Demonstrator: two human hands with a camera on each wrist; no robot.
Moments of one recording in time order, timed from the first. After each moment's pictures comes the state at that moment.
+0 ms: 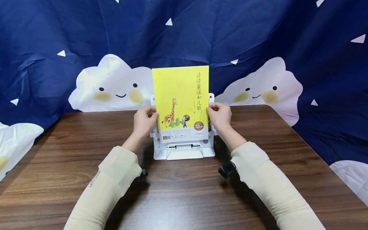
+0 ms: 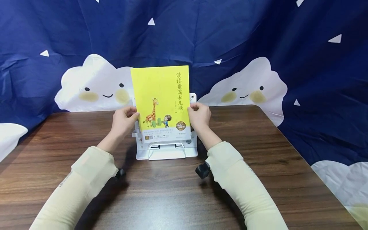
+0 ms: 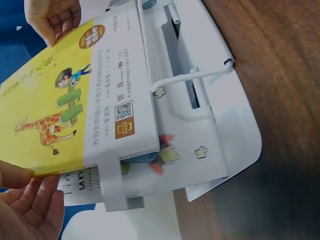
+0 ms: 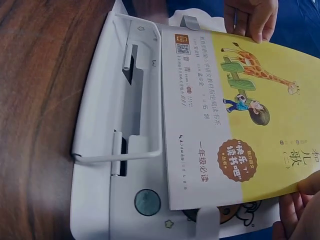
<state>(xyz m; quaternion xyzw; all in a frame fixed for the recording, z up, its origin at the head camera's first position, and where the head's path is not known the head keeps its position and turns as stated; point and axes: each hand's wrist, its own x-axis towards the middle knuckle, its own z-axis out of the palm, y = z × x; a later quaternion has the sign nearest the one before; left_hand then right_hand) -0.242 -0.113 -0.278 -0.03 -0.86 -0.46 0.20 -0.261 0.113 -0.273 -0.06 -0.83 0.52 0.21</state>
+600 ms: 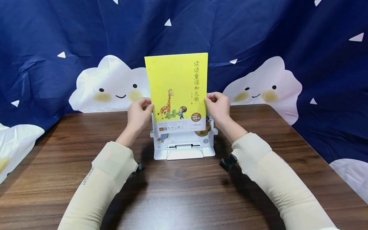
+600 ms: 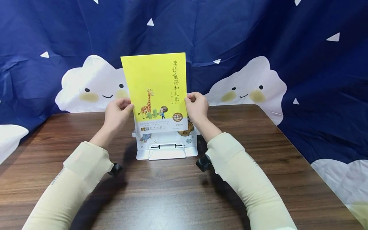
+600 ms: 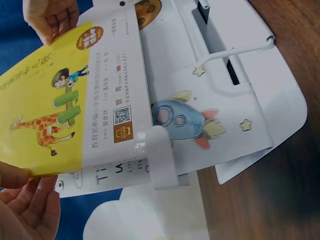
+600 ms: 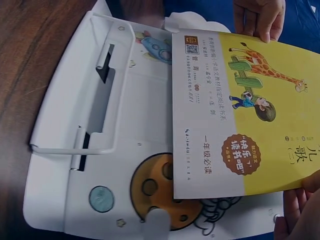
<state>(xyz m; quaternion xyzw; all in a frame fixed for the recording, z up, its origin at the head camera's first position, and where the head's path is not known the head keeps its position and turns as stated) -0.241 -0.121 -0.253 -0.05 -0.85 -0.48 0.23 -0.264 0.106 -0.246 -0.01 -0.81 0.54 0.23</state>
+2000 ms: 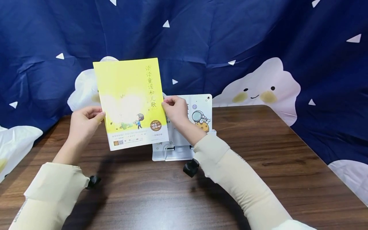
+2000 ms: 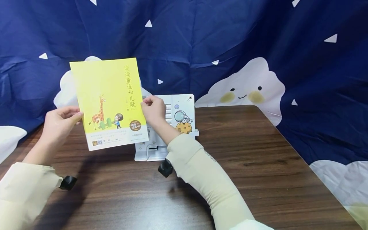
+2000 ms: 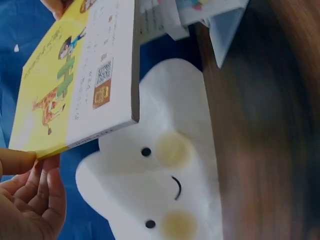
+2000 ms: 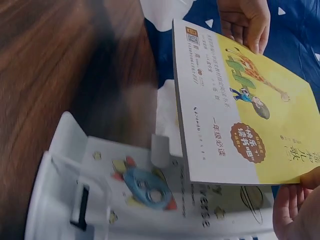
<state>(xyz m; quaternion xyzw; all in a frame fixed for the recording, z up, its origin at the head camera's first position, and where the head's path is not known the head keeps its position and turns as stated) -0.202 -0.238 -0.249 -0.03 -0.83 -0.50 0.23 -0.251 0.003 -0.240 0.04 -0.79 0.59 0.15</state>
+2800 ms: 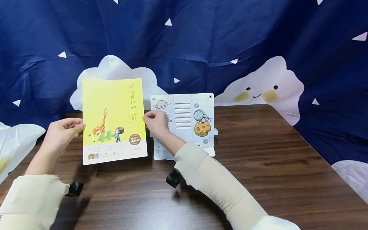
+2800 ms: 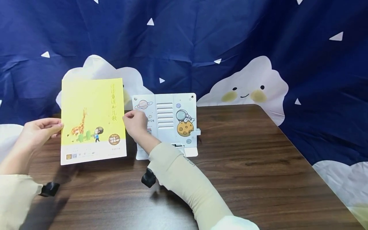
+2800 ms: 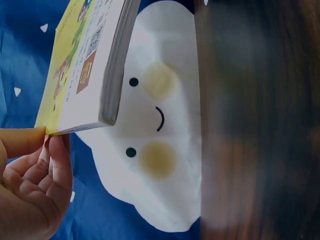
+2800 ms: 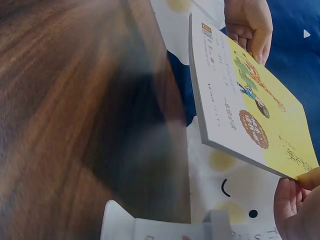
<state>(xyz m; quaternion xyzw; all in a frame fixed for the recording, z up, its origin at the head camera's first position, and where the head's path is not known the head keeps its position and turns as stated) -0.238 -0.374 -0.326 0.04 -0.84 -0.52 0.13 -0.239 -0.054 -0.274 0.03 -0.77 0.63 0.04</state>
